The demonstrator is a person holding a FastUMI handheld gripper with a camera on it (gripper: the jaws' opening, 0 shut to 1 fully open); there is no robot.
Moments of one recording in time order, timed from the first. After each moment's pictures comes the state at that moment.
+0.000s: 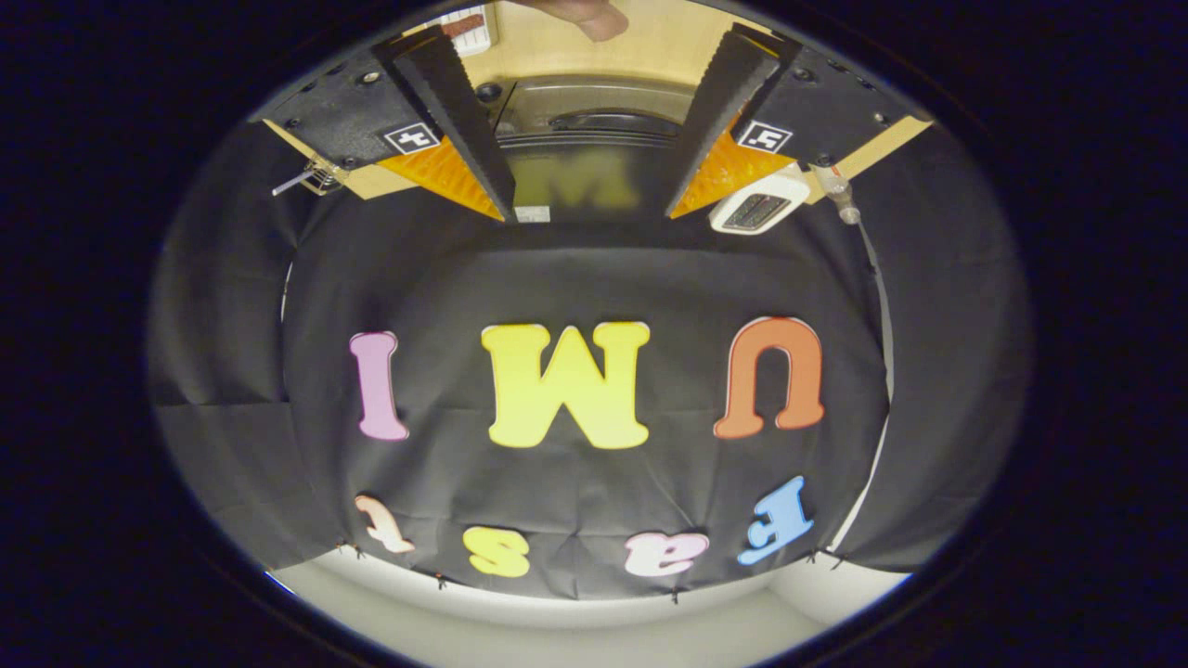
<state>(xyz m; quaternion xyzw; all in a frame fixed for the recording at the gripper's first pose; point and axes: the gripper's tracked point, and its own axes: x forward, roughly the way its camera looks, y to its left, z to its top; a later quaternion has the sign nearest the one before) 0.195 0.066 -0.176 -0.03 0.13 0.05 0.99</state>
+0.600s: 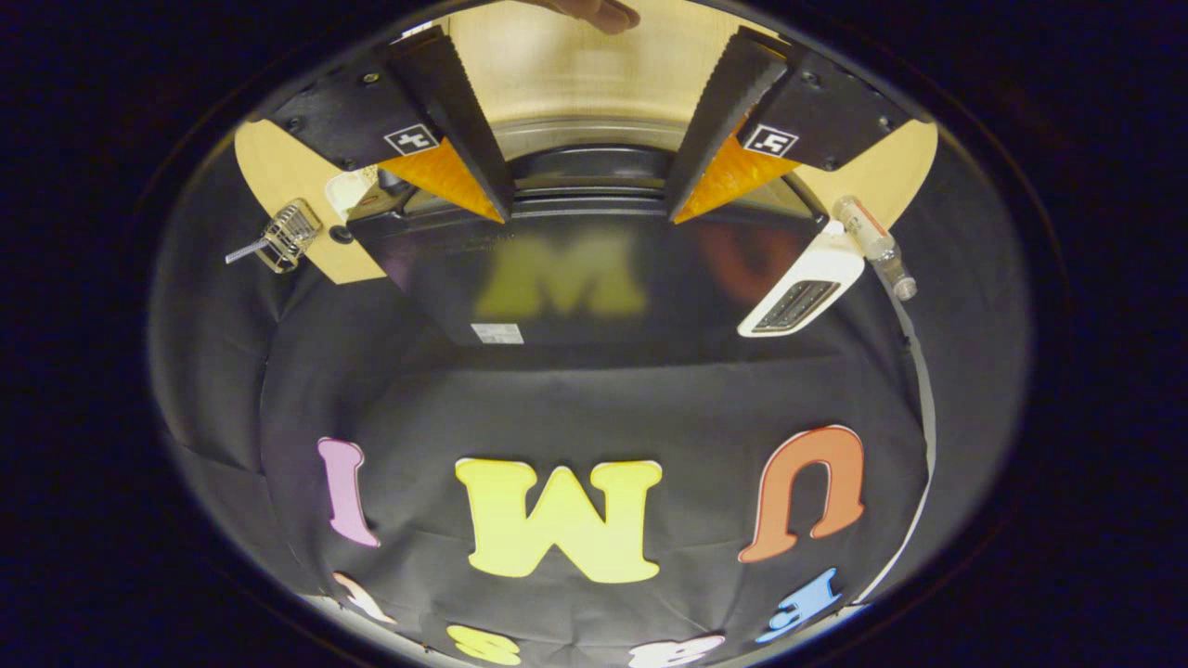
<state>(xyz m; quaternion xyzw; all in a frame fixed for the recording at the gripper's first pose) 0.230 0.082 -0.286 -0.01 0.28 0.03 0.96</state>
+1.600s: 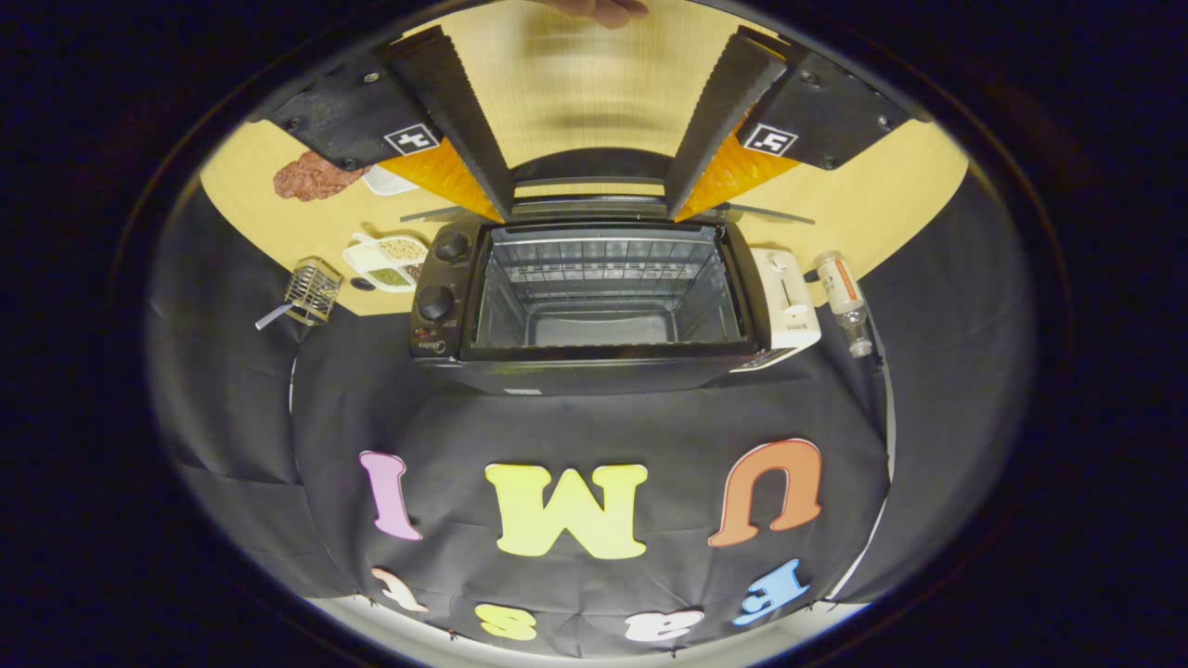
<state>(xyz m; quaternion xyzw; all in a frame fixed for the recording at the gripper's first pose) 0.094 0.064 -0.349 -0.01 0.23 0.03 0.97</state>
